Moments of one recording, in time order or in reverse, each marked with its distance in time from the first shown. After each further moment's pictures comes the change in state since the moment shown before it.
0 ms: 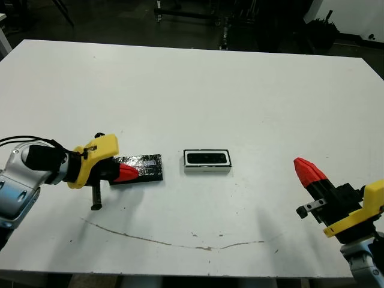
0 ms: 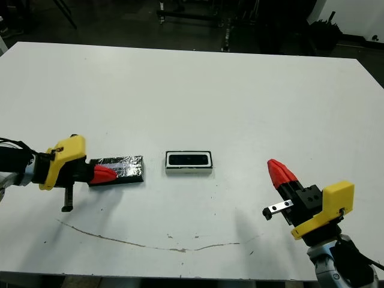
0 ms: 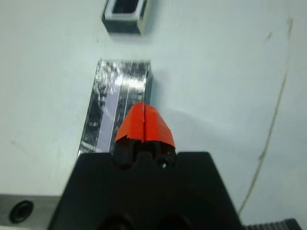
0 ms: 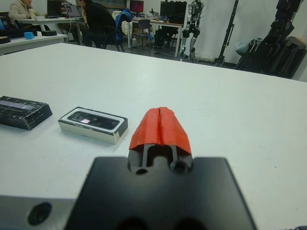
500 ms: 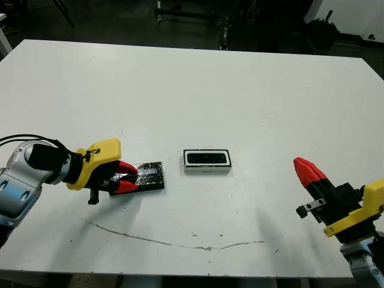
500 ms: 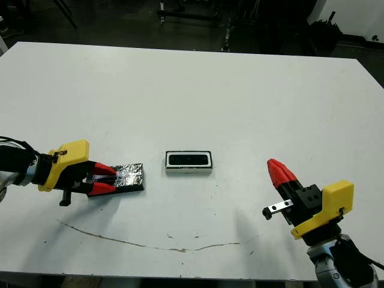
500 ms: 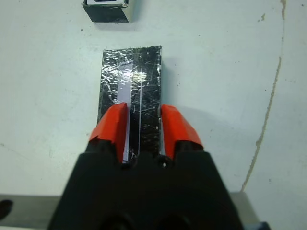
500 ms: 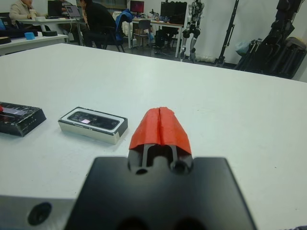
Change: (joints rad) left arm -0.018 0.028 -0.119 0.123 0.185 -0.152 -0.050; right arm -0.002 0.000 0.000 0.001 -0.002 0.000 0.002
